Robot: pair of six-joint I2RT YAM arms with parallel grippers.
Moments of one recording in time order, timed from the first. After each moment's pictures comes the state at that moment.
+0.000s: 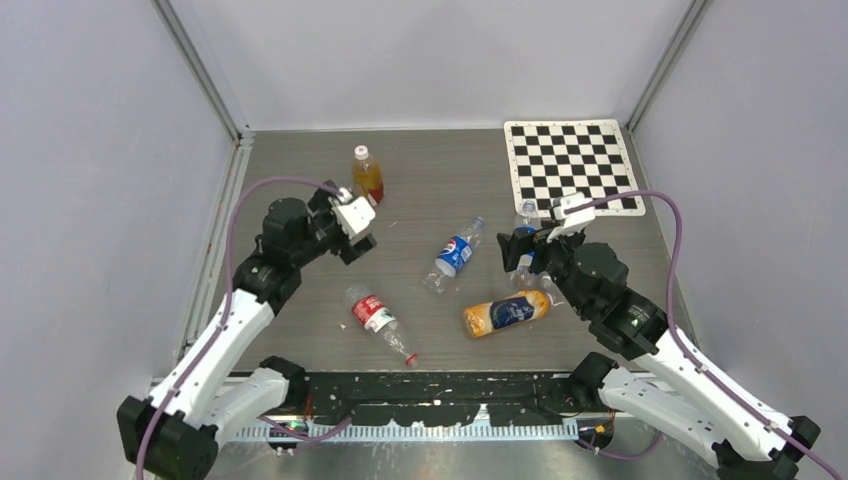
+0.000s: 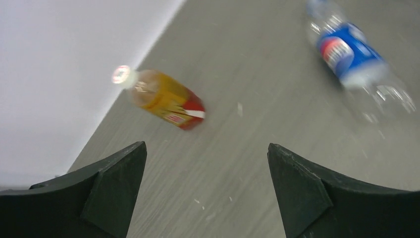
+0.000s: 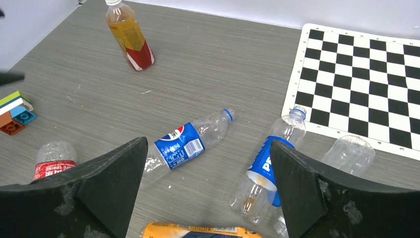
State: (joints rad) left arm -0.37 0.97 0.81 -0.08 0.21 0.54; right arm 0.75 0.65 0.73 -0.23 0.39 0.14
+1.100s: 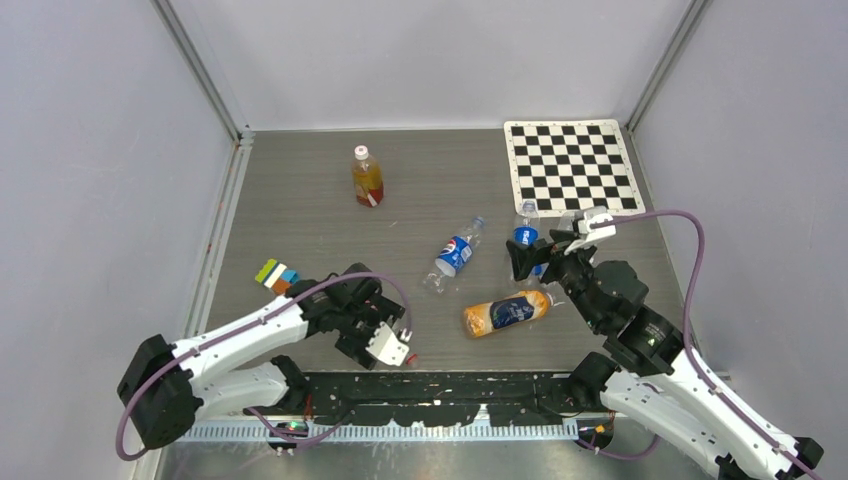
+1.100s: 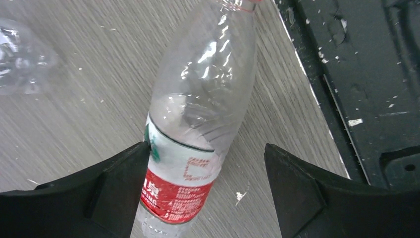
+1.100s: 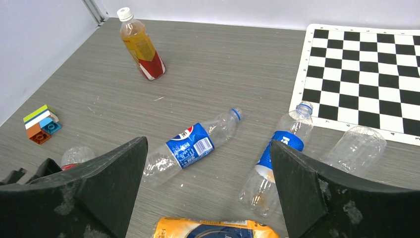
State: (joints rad) left arm -0.83 1.04 0.65 -0.77 0.35 1.26; right arm 0.75 0.51 0.68 -0.26 0.38 0.21
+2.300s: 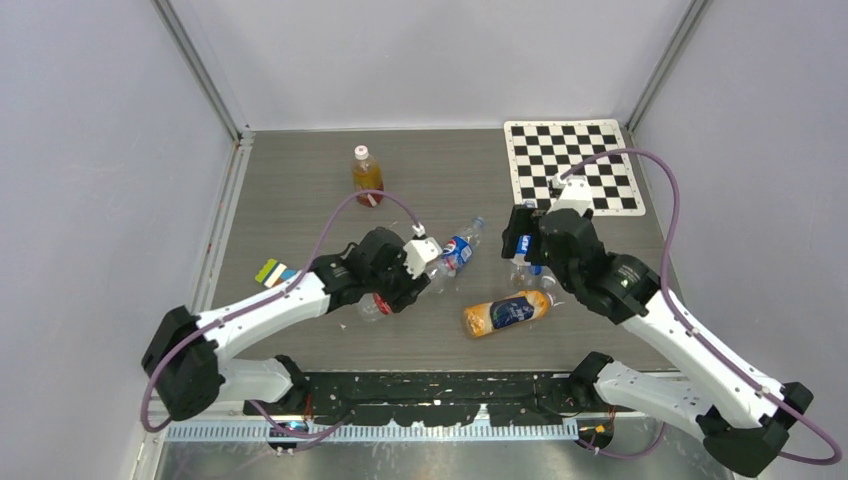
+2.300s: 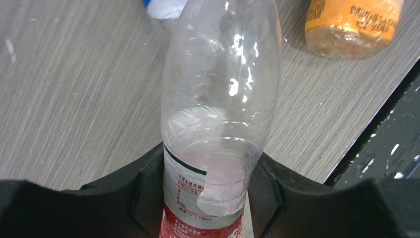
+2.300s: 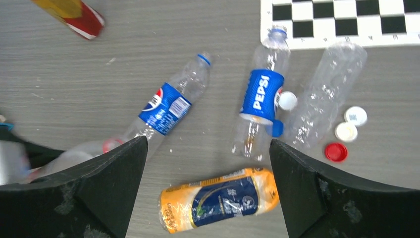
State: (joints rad) left arm -0.84 1.28 0.85 -0.42 0.12 0.18; right arm 0.74 0.85 0.99 -0.65 0.52 0.49
